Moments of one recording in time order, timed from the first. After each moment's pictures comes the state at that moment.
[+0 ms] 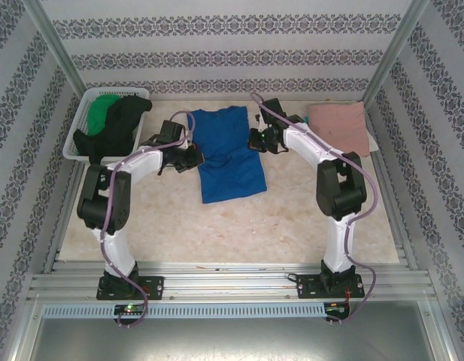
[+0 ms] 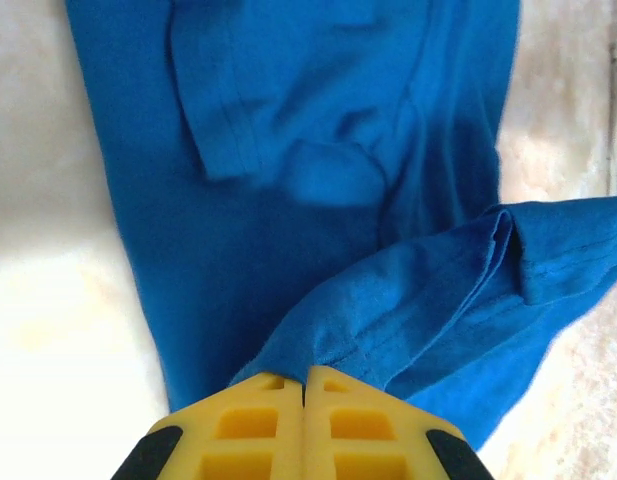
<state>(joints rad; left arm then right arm) -0.23 1.89 1.28 -0.35 0.45 -0.60 0.34 2.07 1.70 -0.68 -0.28 0.47</state>
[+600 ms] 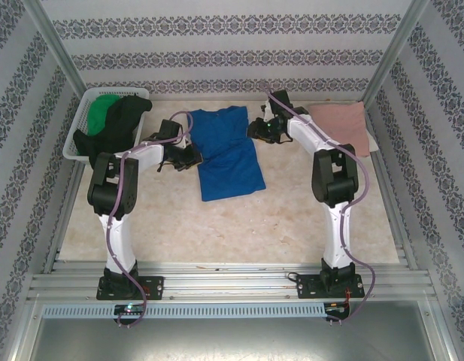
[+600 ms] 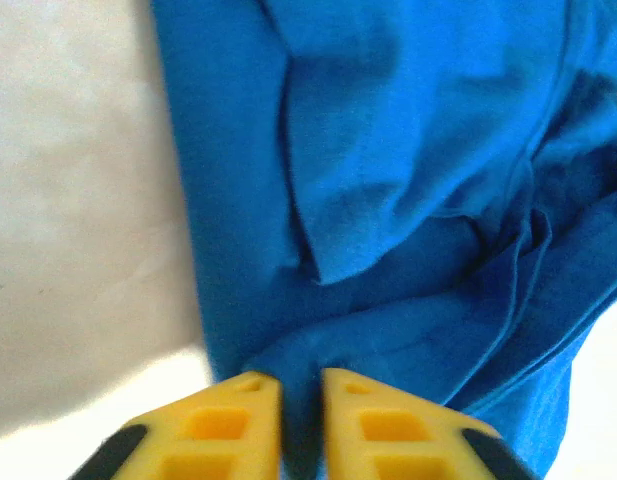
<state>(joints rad) -0.17 2.05 1.37 -0.37 0.51 -0.57 0.26 2.19 1.86 -0.66 -0.37 0.44</state>
